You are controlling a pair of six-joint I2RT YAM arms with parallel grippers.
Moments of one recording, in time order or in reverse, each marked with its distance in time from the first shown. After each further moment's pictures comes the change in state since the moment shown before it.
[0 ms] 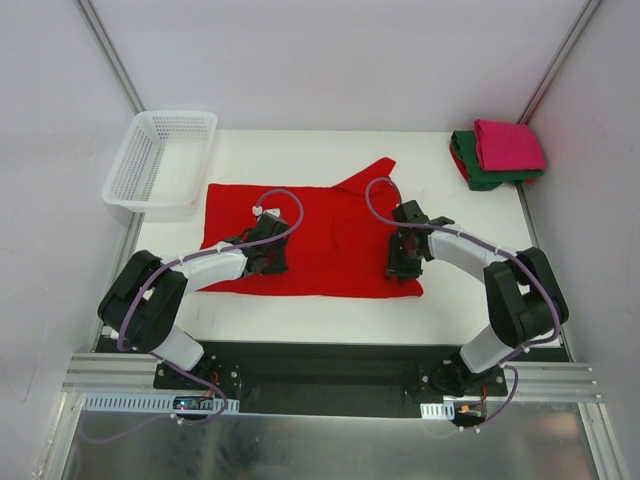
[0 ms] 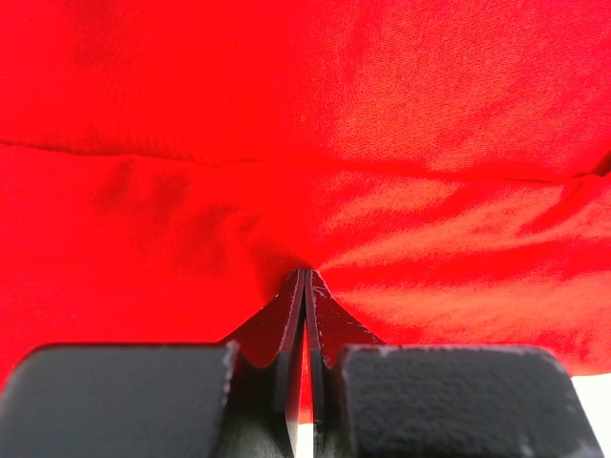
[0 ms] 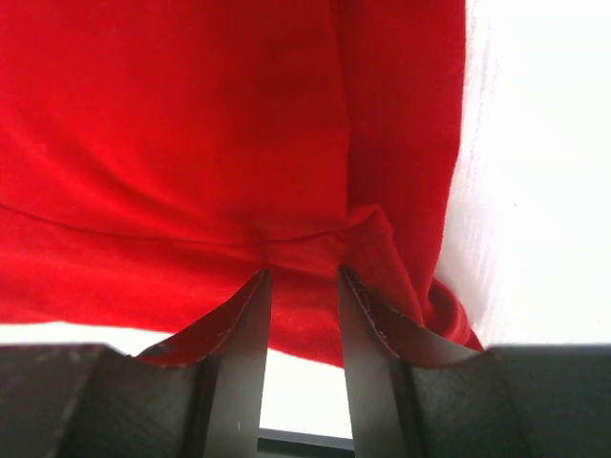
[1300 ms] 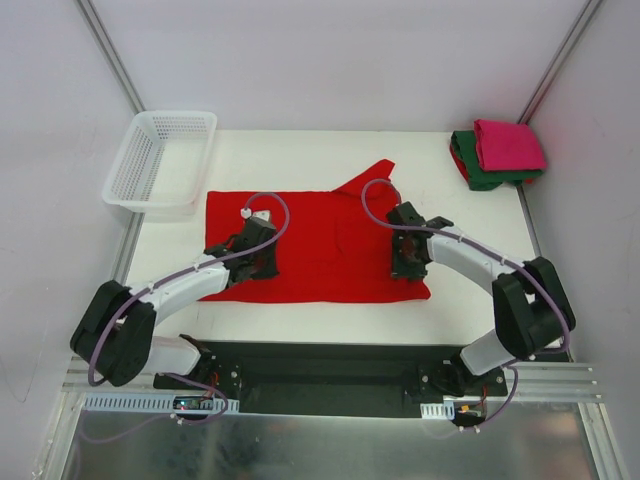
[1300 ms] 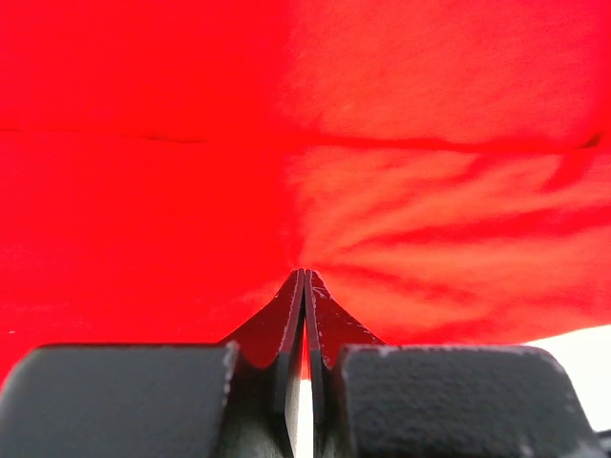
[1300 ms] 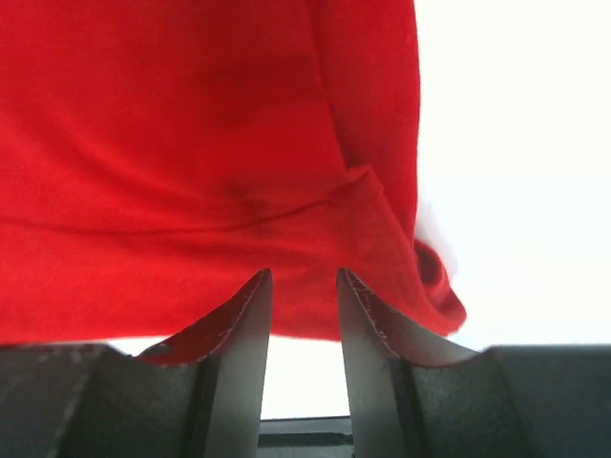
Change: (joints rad) left arm 0.000 -0.182 -0.072 -0.072 0.024 0.001; right arm 0.064 -0.029 0.024 -0.120 0.192 0.013
